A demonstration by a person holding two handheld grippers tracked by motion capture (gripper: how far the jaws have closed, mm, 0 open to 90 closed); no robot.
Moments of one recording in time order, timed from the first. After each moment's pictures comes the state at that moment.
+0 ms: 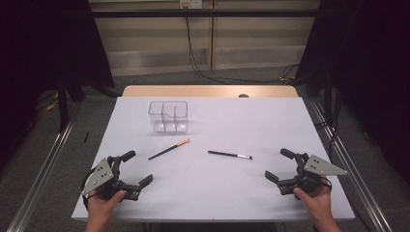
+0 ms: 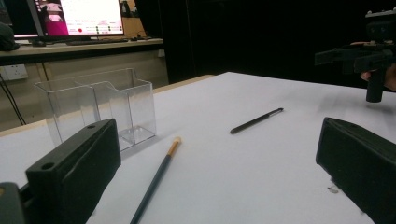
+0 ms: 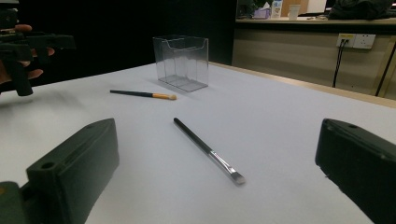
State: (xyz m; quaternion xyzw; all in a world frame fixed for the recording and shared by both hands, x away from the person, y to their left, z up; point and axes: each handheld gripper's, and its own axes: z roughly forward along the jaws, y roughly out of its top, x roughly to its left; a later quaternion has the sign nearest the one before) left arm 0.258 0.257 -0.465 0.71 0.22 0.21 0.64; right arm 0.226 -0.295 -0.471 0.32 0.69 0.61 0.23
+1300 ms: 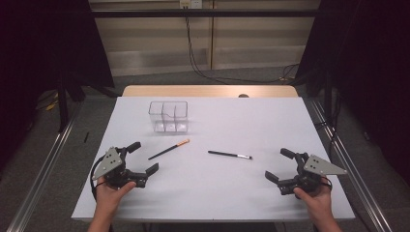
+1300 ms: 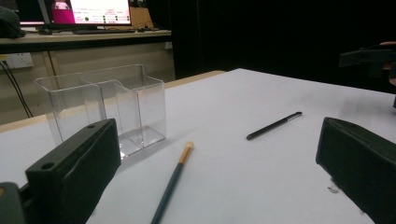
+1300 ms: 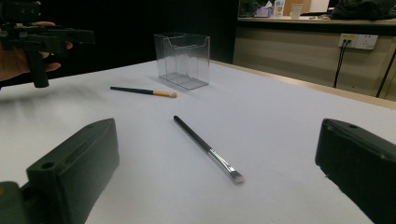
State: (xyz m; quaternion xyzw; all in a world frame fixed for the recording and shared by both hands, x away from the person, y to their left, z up) left arm 0.290 0.241 -0.460 0.71 0.24 0.21 0.62; right arm 0.227 -0.296 -0.470 0.31 0.70 0.60 0.23
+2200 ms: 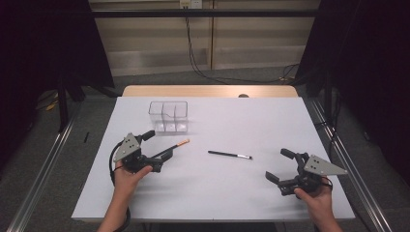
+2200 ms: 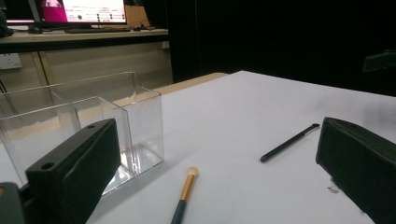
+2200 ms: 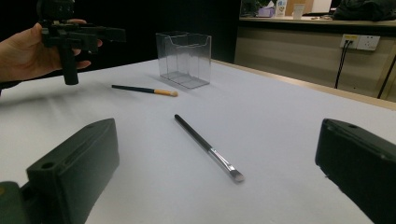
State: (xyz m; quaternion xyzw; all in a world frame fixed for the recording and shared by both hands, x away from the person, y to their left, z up) left arm 0.330 0.201 -0.464 0.72 0.24 0.20 0.63; right arm 0.226 -0.297 -0.470 0.31 0.70 0.60 0.23
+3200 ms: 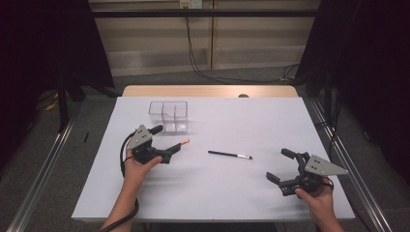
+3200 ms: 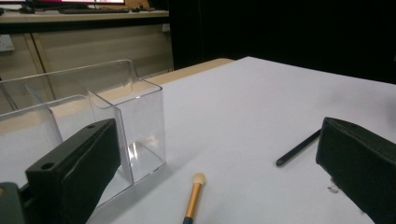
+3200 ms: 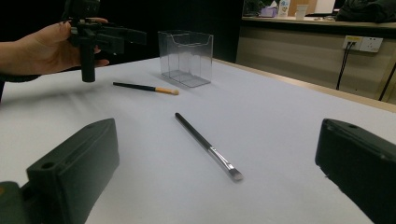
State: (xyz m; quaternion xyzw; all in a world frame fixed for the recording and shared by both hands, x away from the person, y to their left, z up) left arm 0.357 0.180 -0.465 0.74 0.25 0.19 0.59; right arm 0.226 -0.299 -0.469 0.30 0.70 0.60 0.23
